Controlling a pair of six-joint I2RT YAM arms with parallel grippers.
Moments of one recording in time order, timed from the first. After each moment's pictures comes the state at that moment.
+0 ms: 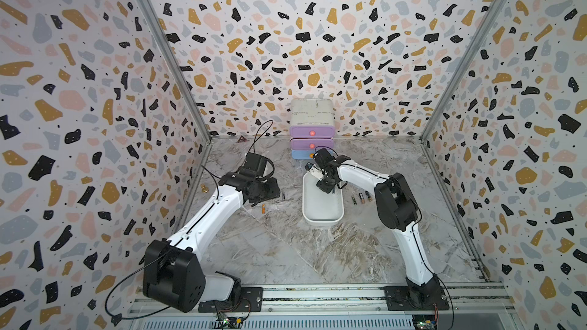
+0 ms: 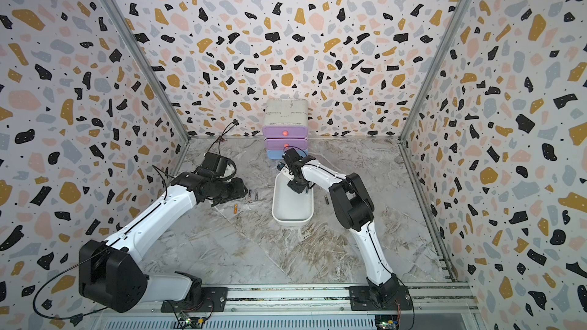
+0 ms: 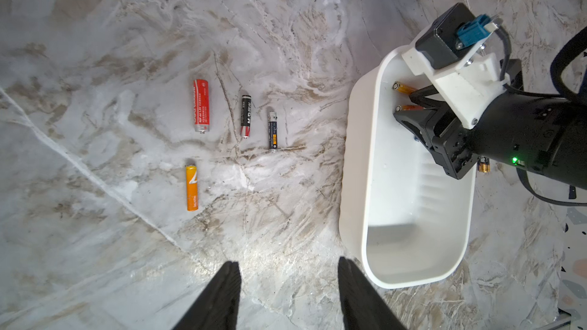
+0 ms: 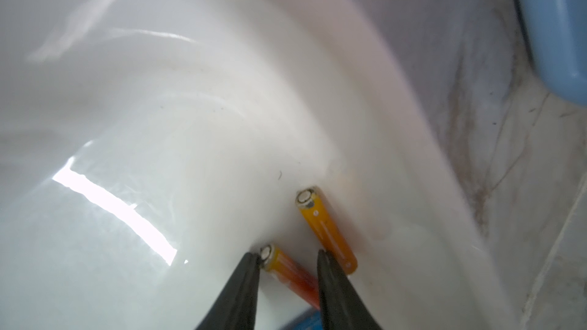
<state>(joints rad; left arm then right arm) -0.32 1.36 1.12 -0.79 0.15 -0.49 0.63 2.30 1.86 -0.80 0.09 -0.39</state>
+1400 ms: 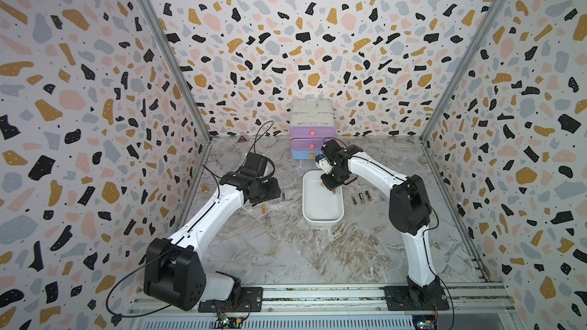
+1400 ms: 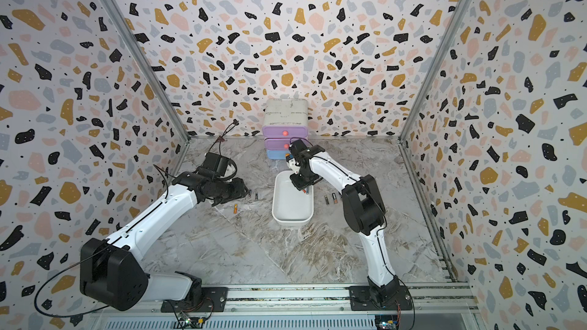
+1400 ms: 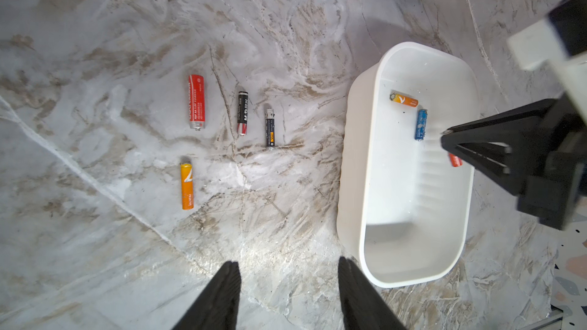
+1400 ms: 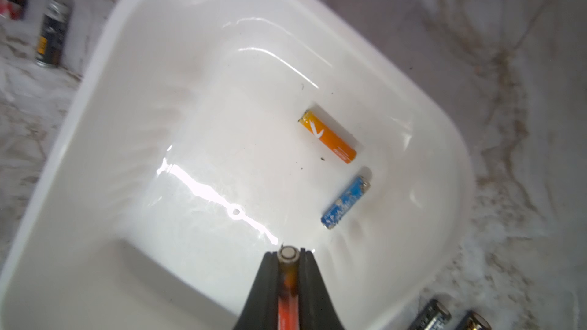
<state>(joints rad) -0.32 1.37 1.12 -0.79 0.16 -0.50 0.58 2.11 1.88 -1.03 -0.10 -0.01</state>
